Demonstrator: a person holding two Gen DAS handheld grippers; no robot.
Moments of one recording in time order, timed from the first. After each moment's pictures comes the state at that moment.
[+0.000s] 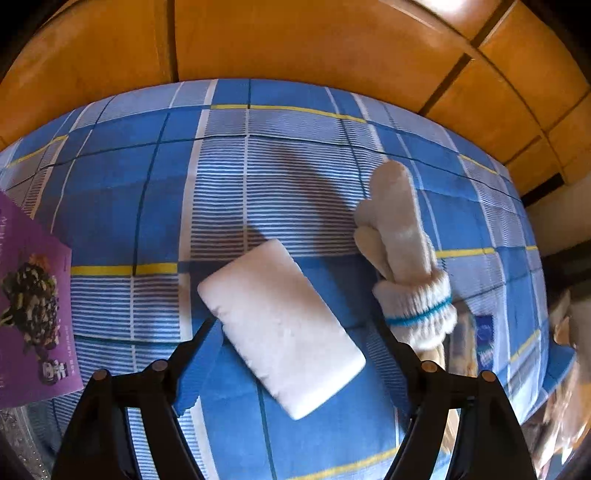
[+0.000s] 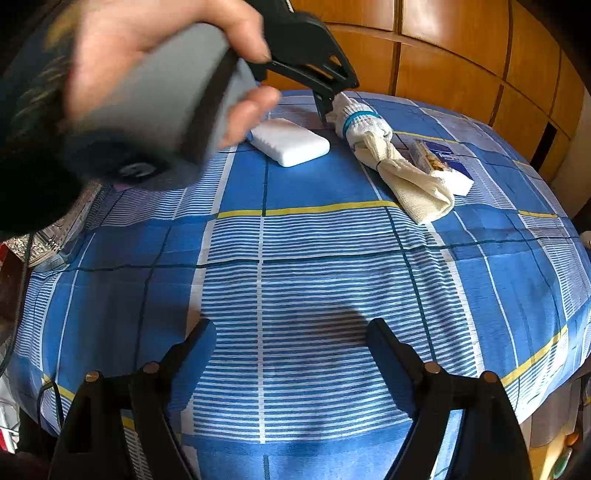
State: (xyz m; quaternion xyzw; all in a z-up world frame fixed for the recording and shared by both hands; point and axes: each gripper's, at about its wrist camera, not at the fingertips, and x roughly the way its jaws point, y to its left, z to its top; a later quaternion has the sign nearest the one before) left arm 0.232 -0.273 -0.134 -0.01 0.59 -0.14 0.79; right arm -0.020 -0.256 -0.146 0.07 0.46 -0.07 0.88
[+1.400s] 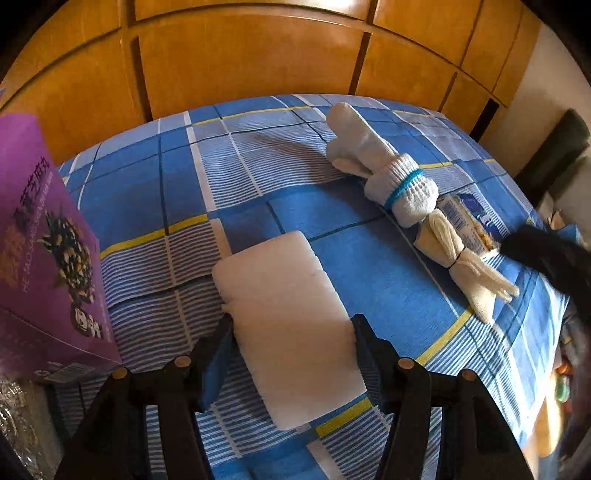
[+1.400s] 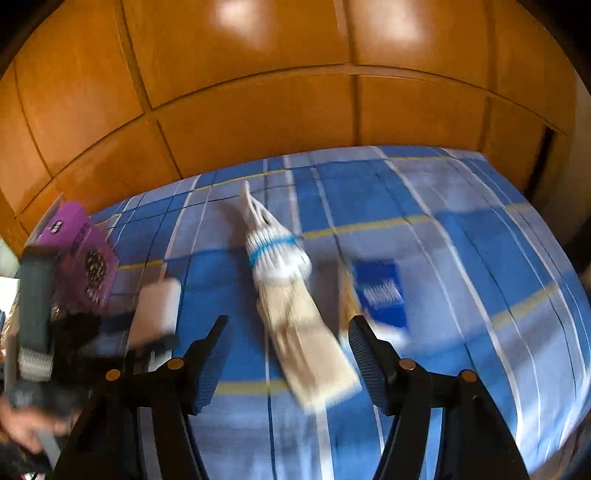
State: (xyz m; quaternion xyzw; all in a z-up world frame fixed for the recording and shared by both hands) left arm 0.154 -0.212 -0.145 0.10 0.49 -0.27 0.83; right arm 0.086 -0.395 -0.090 0.10 0.42 -0.06 0.90
